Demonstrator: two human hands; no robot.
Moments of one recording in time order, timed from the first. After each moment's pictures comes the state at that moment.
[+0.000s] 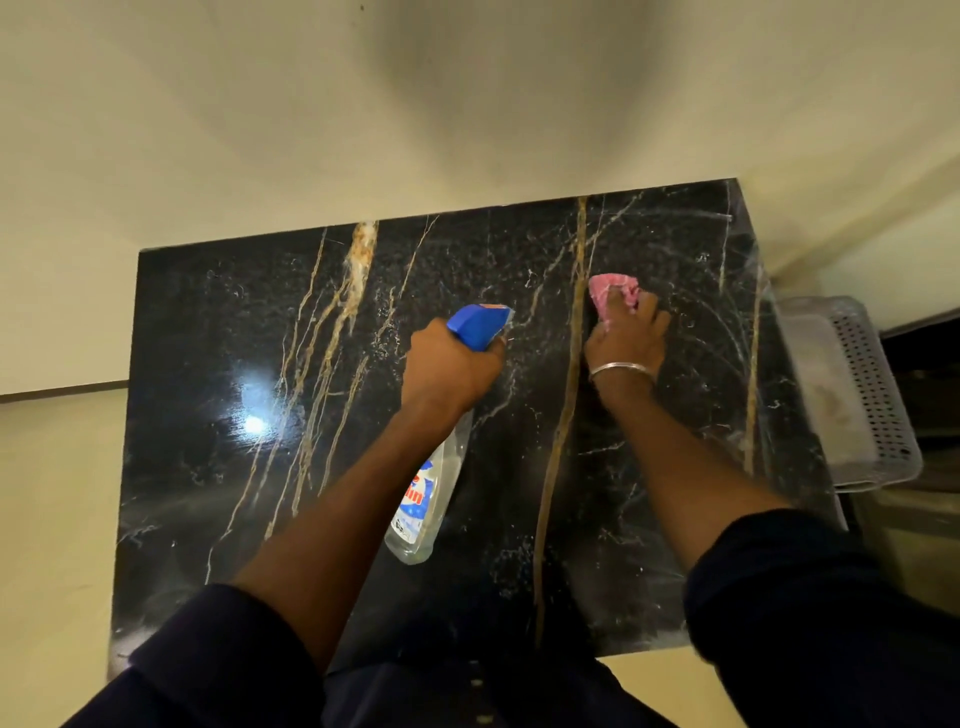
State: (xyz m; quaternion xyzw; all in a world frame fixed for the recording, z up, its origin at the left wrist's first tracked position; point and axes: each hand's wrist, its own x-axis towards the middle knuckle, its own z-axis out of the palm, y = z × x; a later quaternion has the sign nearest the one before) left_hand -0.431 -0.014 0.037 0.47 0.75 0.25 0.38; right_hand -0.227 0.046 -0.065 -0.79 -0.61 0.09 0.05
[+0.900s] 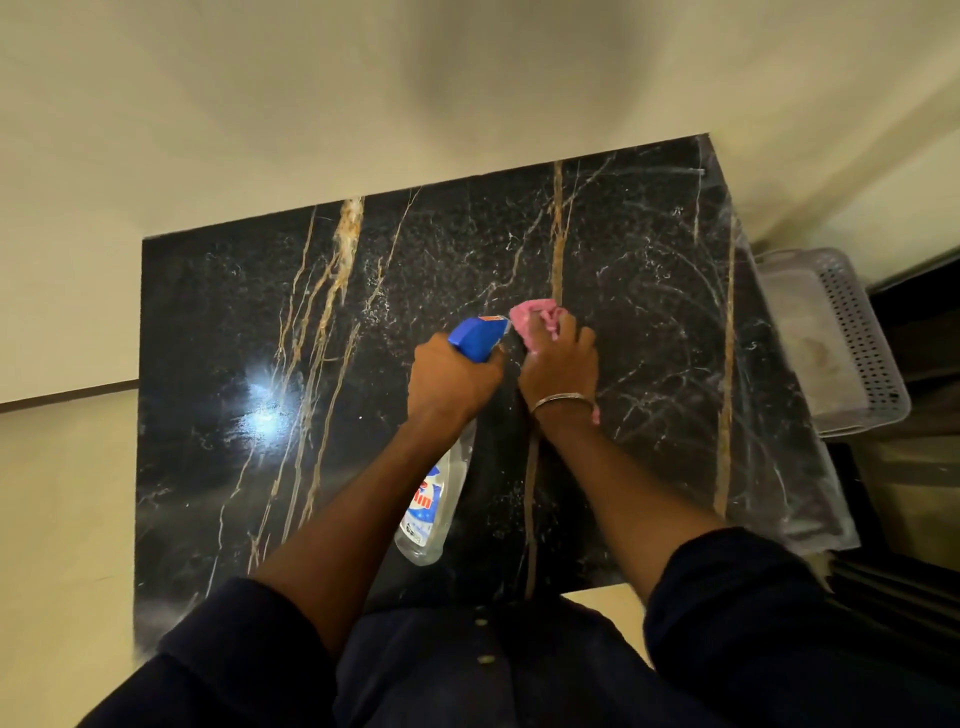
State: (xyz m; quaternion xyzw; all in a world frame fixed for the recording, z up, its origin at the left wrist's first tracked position) left_hand -0.402 -0.080 0.036 0.46 0.76 0.25 0.38; right_hand -0.270 -0.054 -0.076 -0.72 -0.68 0.11 0.07
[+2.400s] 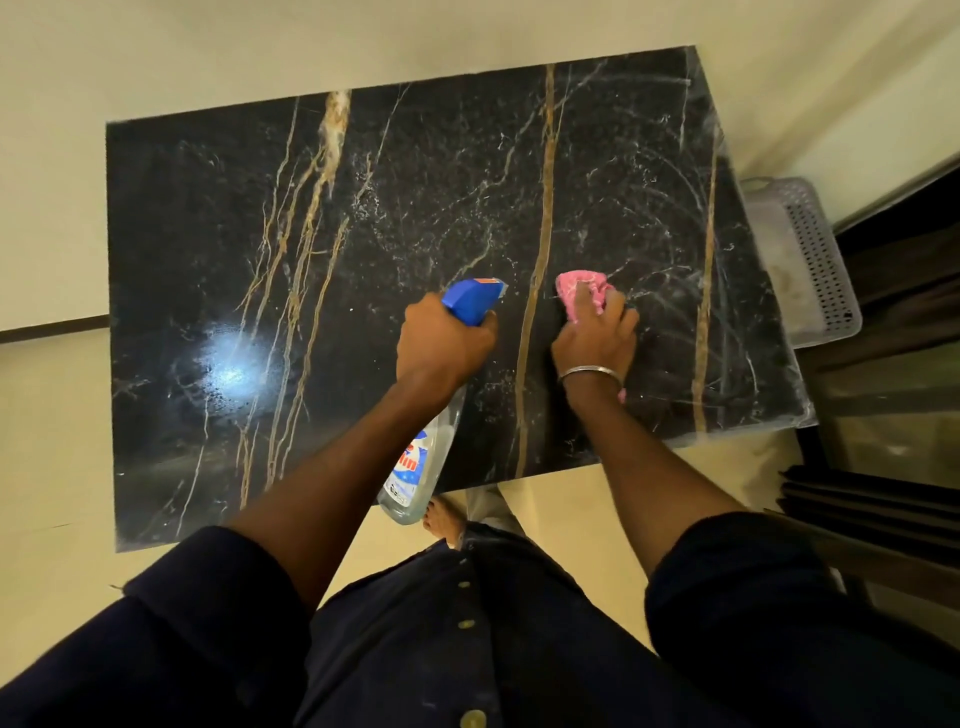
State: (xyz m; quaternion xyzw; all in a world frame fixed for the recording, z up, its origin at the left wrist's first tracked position) left_hand -0.413 -0.183 0.023 0.49 0.74 0.24 0.40; right_hand -0.231 -0.166 -0.069 -0.79 -0.60 0.07 0.06
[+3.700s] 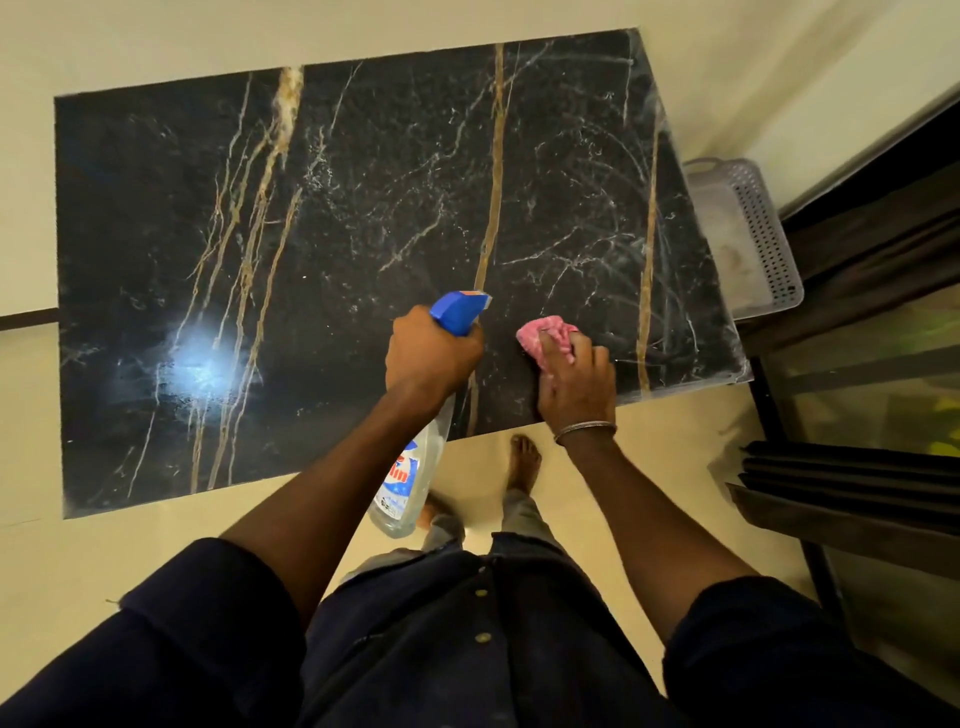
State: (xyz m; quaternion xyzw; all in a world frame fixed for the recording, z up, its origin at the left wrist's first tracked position) left_hand -0.362 -0.241 0.023 0.49 0.74 0.24 0.41; right_hand -0.166 -0.275 -0.076 -0.69 -0.72 0.04 0.05
